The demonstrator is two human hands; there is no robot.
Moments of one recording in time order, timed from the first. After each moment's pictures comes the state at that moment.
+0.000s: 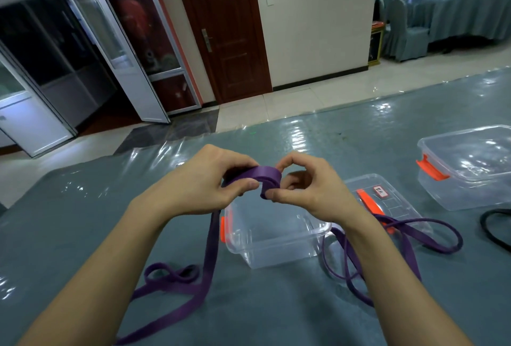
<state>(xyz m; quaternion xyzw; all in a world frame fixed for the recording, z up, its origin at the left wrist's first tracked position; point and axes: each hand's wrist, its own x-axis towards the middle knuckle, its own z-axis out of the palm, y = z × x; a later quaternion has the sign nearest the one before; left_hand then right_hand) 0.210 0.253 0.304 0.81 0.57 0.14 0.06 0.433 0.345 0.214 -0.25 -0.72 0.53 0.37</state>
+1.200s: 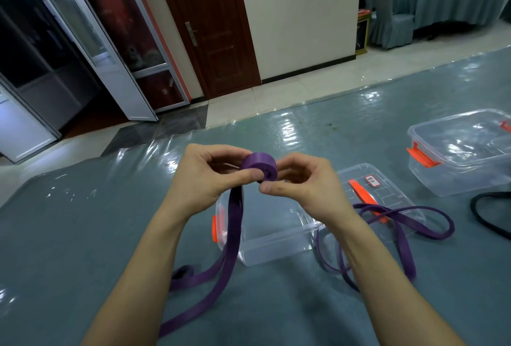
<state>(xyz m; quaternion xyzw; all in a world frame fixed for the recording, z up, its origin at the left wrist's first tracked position) 0.225 0.270 0.266 0.65 0.56 0.45 0.23 0.428 0.343 0.195 -0.25 -0.63 0.58 0.46</state>
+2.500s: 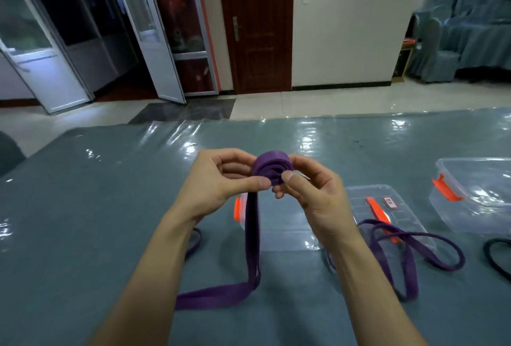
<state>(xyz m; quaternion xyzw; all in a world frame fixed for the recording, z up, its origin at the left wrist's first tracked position) 0.200 0.189 0.251 0.54 0.58 0.55 0.28 0.394 0.283 0.199 -0.14 -0.57 0.67 0.46</state>
